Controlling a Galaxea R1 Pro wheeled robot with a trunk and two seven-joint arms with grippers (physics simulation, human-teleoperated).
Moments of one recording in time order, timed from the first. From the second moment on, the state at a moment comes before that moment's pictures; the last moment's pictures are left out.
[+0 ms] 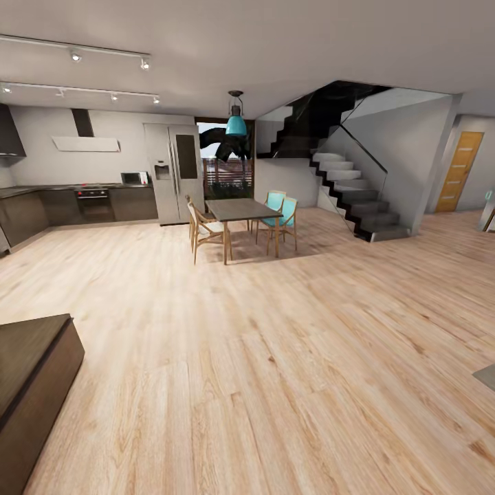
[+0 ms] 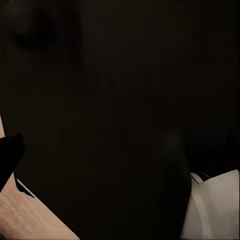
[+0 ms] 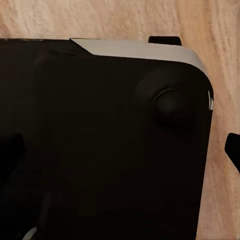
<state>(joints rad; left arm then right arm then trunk) 0.02 -0.08 0.00 0.00 0.00 -0.02 0.00 -0.07 0.06 0.00 -0.01 0.00 -0.01 -0.01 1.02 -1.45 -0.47</state>
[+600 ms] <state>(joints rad) 0.02 -0.10 -0.01 -0.08 0.00 -0.02 0.00 -0.08 -0.04 0.00 -0.10 0.00 -0.06 -0.01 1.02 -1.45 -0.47</state>
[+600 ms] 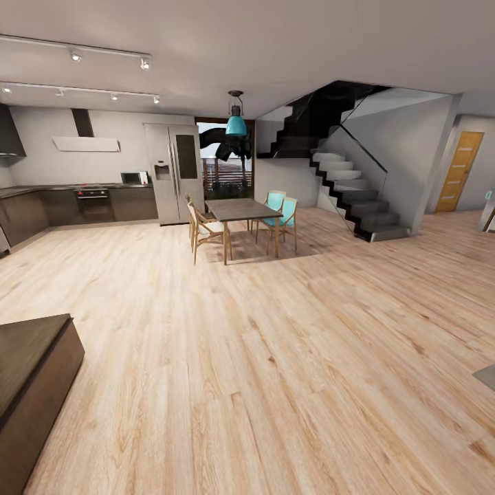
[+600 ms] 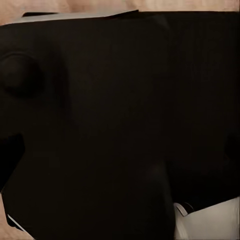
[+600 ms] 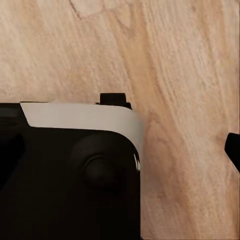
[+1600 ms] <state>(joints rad) 0.02 -0.11 0.00 -0.56 0.00 0.01 -0.01 -0.08 -0.20 0.00 -0.35 -0.01 -0.06 0.01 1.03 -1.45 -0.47</state>
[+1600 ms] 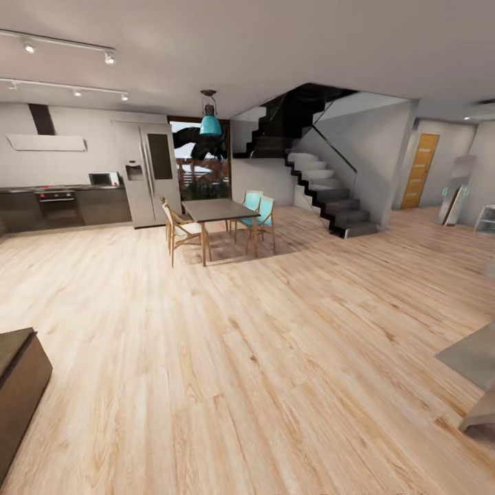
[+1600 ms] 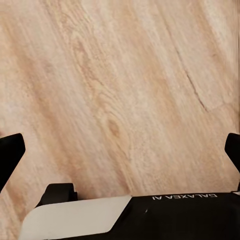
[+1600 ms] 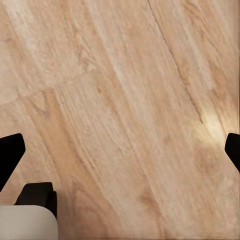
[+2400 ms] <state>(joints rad) 0.02 -0.11 0.00 -0.55 -0.01 0.00 0.00 -0.09 -0.20 0.00 -0.35 -0.01 -0.06 0.01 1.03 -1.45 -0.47</state>
